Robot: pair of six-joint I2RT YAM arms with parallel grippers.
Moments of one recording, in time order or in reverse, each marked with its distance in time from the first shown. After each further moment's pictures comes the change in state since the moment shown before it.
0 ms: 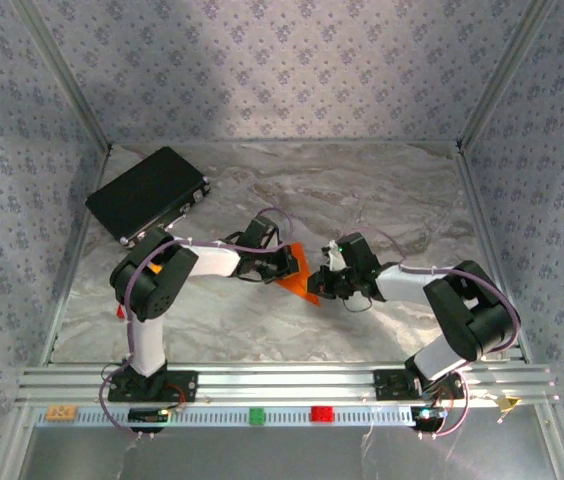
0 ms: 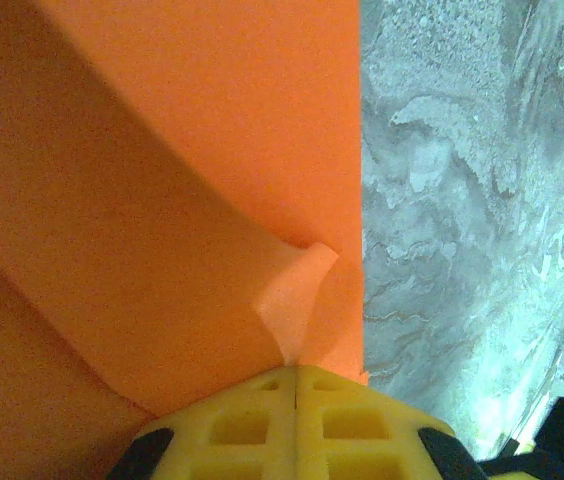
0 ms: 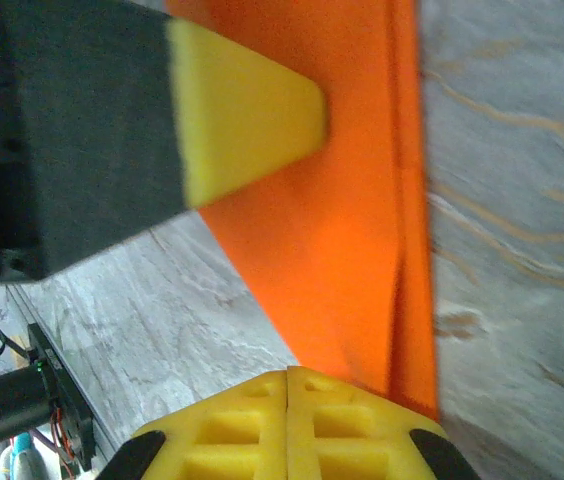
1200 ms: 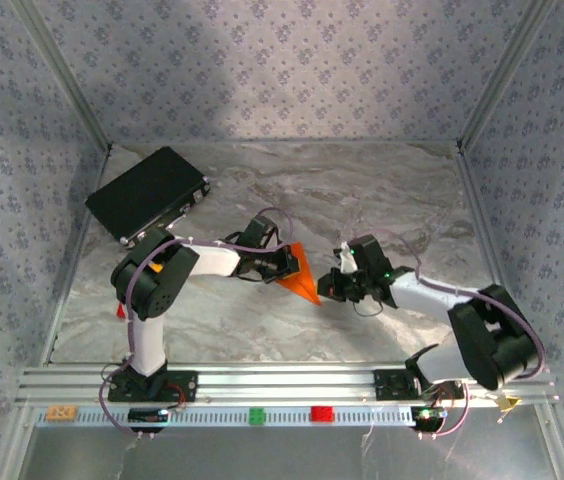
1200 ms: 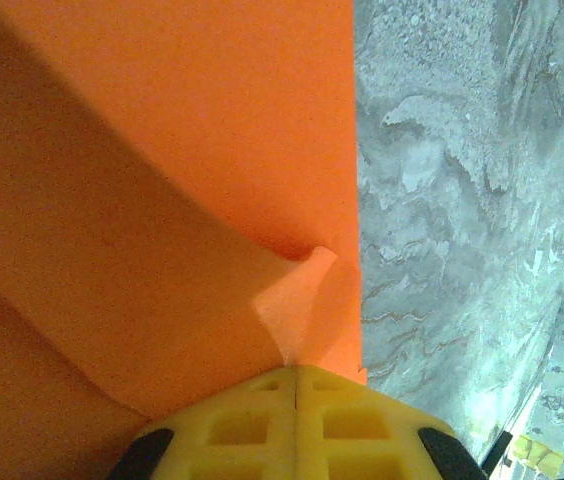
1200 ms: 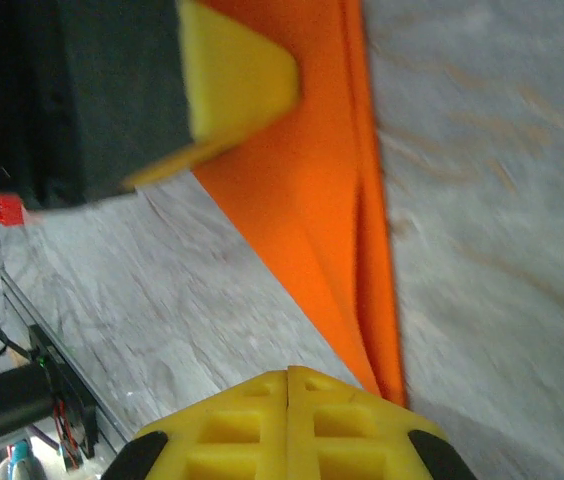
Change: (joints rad) left arm 0.006 0.010 -0.002 0.023 0.023 0.004; right arm -0.040 -0.144 -0.033 -0.125 0.023 -0.005
